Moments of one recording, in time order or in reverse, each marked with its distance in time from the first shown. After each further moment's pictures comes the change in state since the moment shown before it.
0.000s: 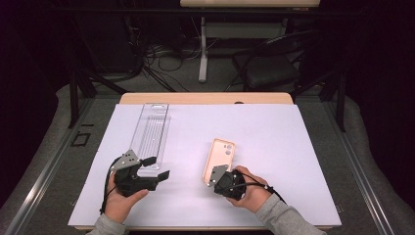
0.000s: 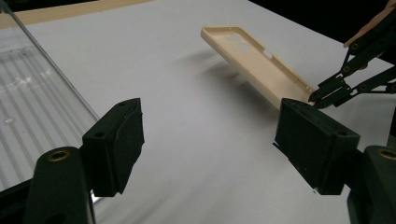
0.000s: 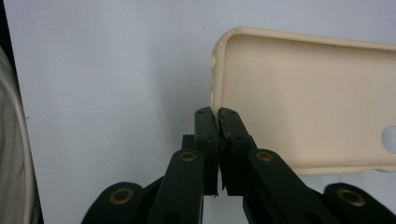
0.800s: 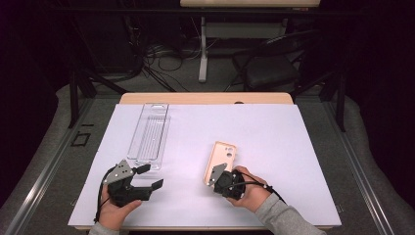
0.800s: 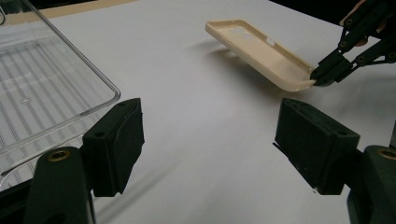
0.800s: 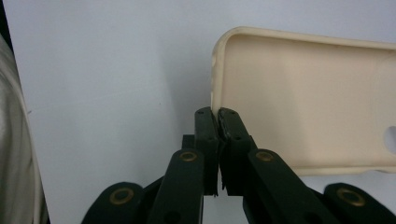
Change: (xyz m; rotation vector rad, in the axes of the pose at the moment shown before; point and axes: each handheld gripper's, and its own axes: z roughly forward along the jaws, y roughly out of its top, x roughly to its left) left arm 0.000 -0.032 -0.016 -0.021 0.026 0.044; right arm -0.002 -0.001 0.006 0.037 0.037 0.021
